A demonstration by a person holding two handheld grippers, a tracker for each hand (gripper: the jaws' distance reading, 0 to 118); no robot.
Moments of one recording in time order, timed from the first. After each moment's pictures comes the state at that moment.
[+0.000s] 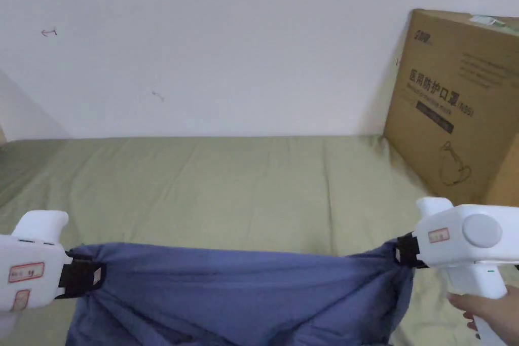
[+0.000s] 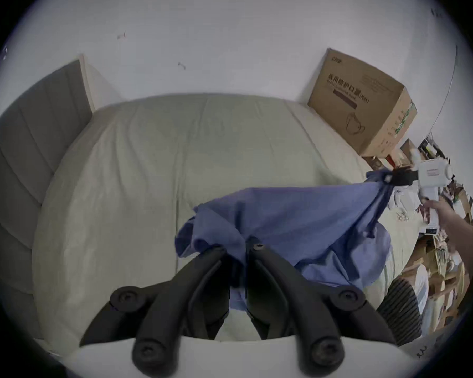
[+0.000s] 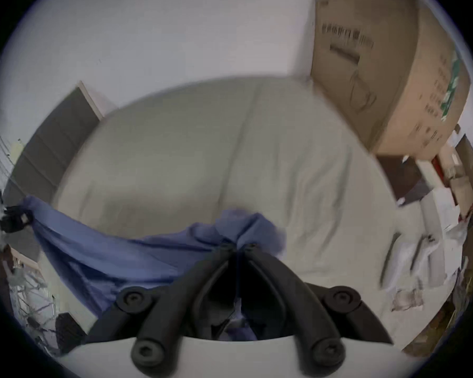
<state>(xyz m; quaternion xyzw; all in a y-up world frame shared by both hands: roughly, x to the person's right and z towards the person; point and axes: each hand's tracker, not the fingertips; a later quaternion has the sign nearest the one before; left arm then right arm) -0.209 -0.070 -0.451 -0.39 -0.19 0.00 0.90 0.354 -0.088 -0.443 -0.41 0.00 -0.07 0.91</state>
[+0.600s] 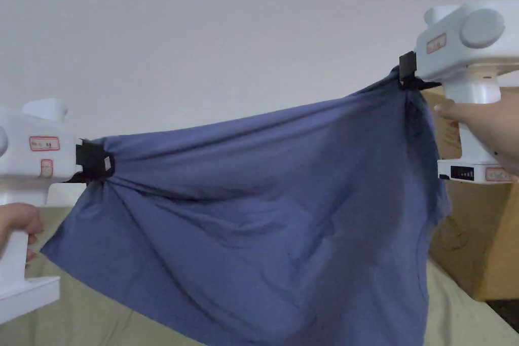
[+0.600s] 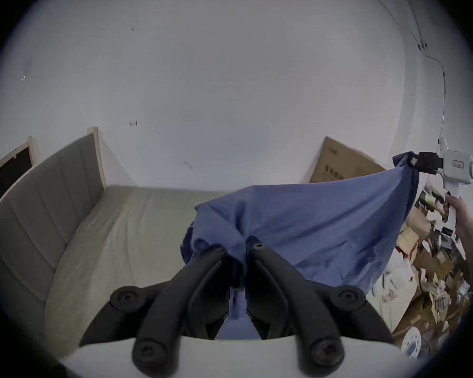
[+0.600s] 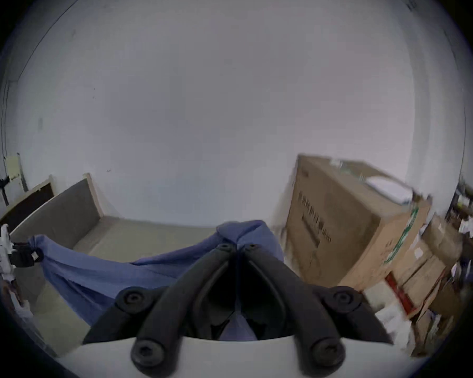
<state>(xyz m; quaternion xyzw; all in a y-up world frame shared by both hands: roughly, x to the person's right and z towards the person) -0.188 0.112 -0.539 -0.20 -0.16 0.06 0.96 0.332 0.232 -0.527 -0.16 -0.07 0.01 0.99</state>
